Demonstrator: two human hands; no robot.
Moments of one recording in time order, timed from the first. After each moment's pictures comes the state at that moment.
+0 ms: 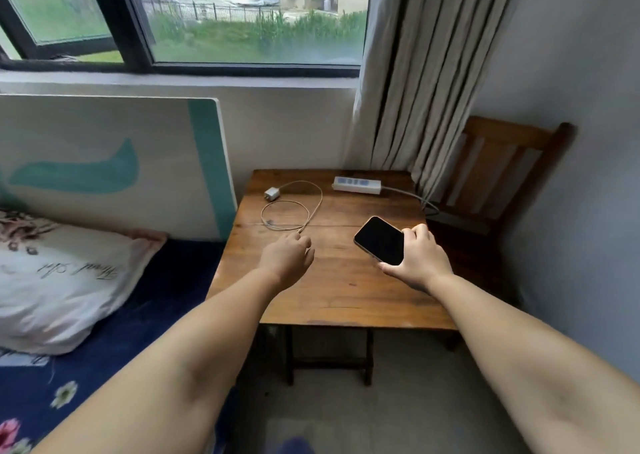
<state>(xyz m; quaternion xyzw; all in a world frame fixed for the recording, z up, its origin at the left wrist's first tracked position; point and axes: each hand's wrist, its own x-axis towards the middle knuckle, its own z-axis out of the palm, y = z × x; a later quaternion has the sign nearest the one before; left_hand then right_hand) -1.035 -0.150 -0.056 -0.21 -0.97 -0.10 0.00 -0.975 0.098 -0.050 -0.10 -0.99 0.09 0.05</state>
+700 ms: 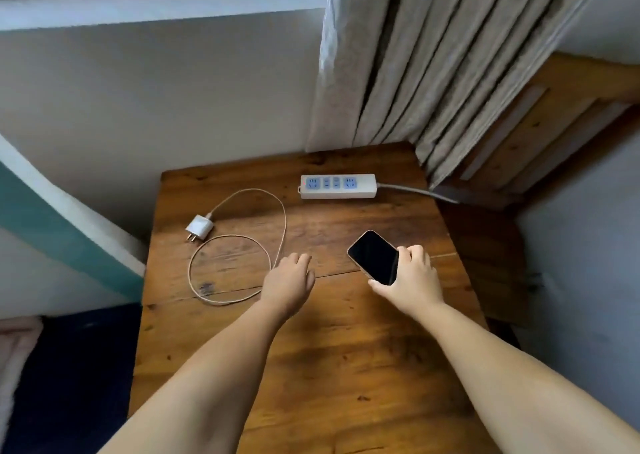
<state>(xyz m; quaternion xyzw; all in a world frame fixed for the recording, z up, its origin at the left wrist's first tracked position) -1.354 -0.036 -0.235 -0.25 -0.95 -0.13 -0.15 -1.259 0.171 -0.205 -0.25 -0.95 0.15 -0.07</state>
